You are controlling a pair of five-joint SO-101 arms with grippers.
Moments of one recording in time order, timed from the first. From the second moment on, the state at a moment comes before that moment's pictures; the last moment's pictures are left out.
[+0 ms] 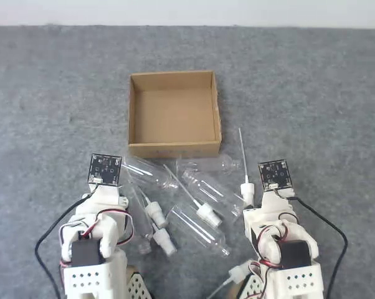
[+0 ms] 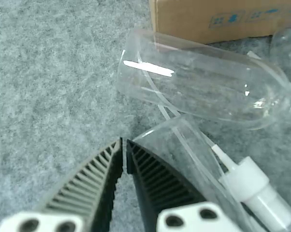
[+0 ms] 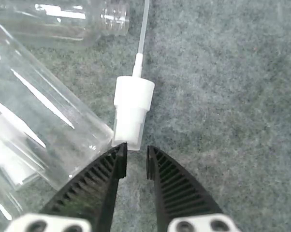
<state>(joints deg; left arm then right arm) -11.3 -103.3 97.2 72.8 -6.6 -11.6 -103.3 95.2 74.8 -0.2</state>
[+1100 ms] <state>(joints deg) -11.3 -103.3 97.2 72.8 -6.6 -11.6 -103.3 95.2 74.8 -0.2</state>
